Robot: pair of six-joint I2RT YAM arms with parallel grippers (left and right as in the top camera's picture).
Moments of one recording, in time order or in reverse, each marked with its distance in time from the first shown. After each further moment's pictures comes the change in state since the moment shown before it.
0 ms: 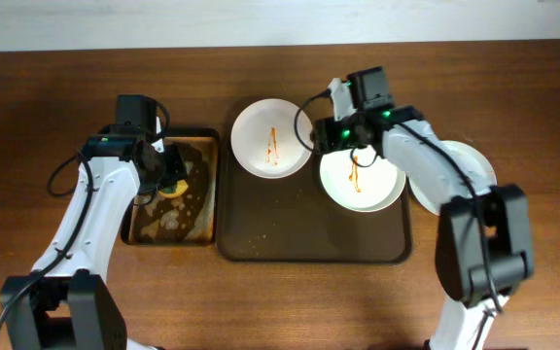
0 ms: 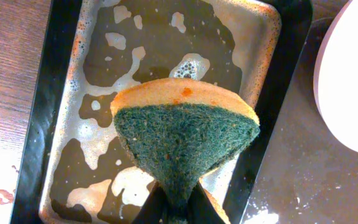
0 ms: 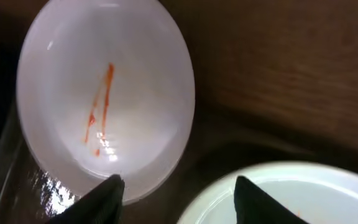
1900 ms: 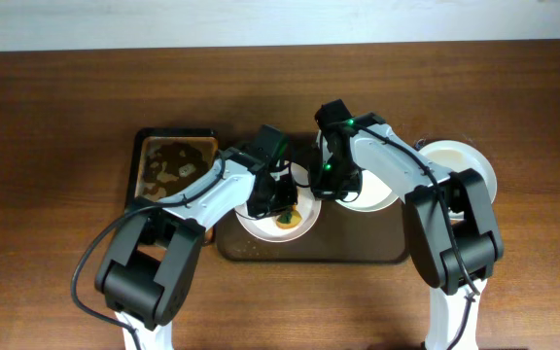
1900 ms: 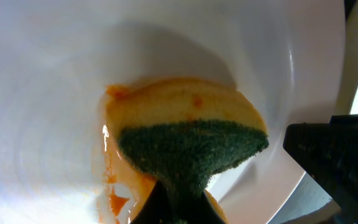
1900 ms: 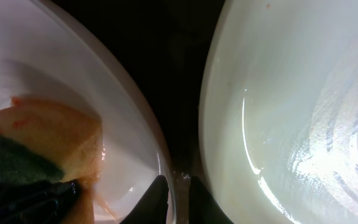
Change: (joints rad) left arm -0.485 0.332 0.006 0.232 0.303 -0.369; right arm 0.101 0.105 0.042 -0.468 0.011 0.184
